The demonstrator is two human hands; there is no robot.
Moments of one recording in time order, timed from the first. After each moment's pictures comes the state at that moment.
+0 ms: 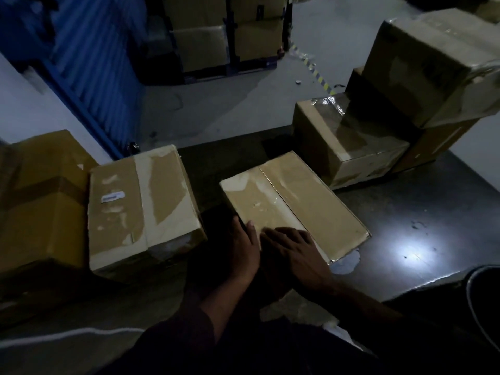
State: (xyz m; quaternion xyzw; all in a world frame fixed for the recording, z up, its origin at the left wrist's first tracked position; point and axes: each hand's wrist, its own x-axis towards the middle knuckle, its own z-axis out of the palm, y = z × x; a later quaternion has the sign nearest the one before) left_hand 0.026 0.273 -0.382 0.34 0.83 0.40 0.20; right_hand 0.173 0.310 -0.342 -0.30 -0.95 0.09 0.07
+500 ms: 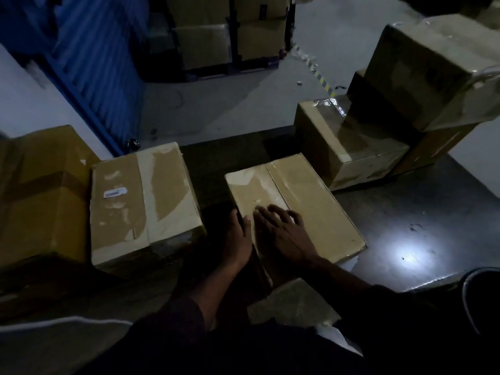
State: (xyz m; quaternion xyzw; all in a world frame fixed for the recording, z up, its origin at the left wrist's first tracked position) left_hand 0.000 0.280 -0.380 0.35 0.79 0.41 0.30; right_hand 0.136 0.339 -0.334 -0.34 -0.94 0.09 -0.01
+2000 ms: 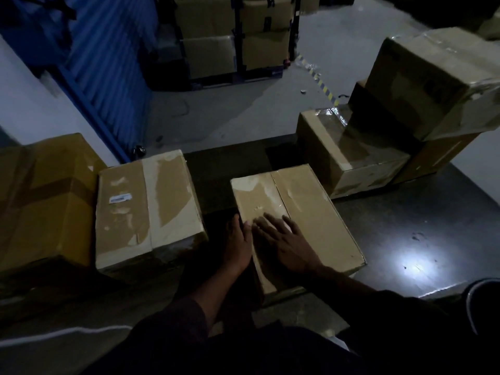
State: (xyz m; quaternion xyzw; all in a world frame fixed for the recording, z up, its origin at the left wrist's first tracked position) left_hand -0.001 0.283 -0.371 0.36 0.80 0.39 0.28; right_hand 0.142 0.345 -0.348 -0.26 -0.97 0.02 -0.01
